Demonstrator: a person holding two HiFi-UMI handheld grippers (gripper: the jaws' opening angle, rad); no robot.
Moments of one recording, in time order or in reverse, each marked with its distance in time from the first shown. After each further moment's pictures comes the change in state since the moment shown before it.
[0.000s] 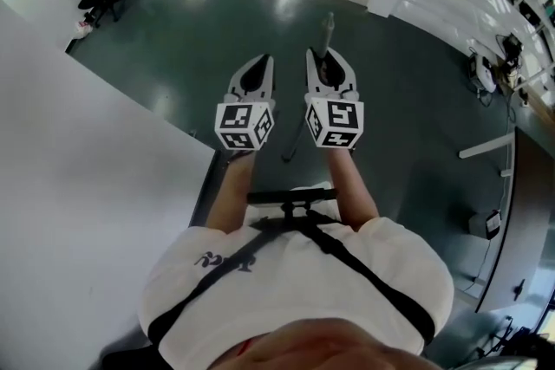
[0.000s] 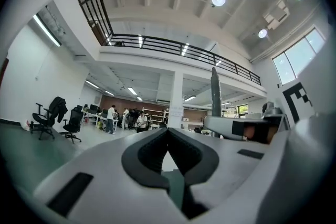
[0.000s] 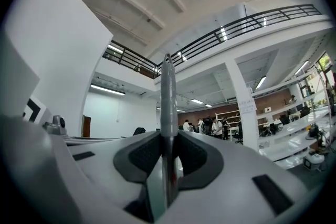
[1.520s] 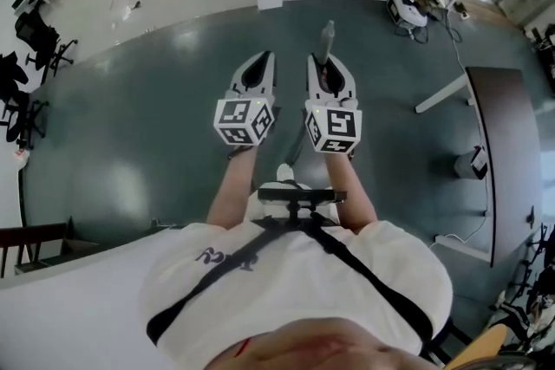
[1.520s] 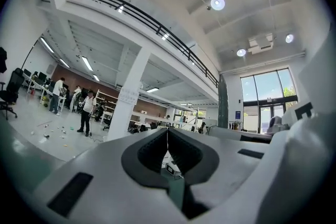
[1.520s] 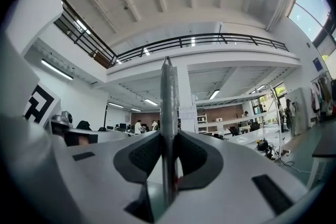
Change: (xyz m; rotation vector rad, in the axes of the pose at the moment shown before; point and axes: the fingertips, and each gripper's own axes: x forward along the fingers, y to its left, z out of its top) left arm 0.399 -0.308 -0.100 -0.120 0.073 -0.481; right arm -0.015 -0.475 -0.027 -0.069 -0.026 -0.480
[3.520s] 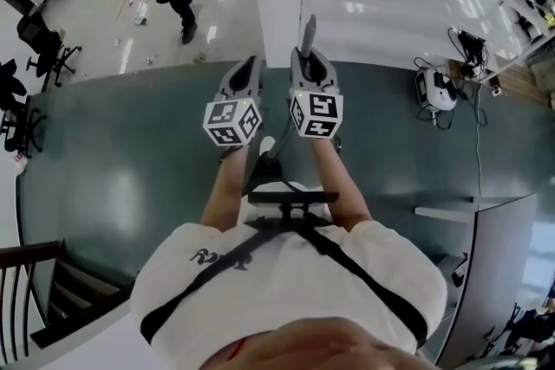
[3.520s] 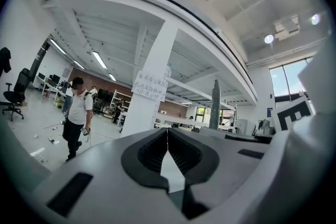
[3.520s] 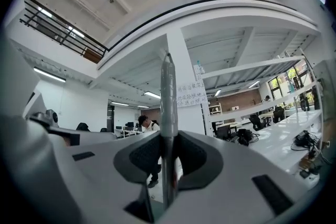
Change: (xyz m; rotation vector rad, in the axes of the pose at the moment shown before) left arm 0.517 0.307 0.011 -0.022 0.014 0.222; right arm 0.612 -0.192 -0.101 0.087 0.081 0.161
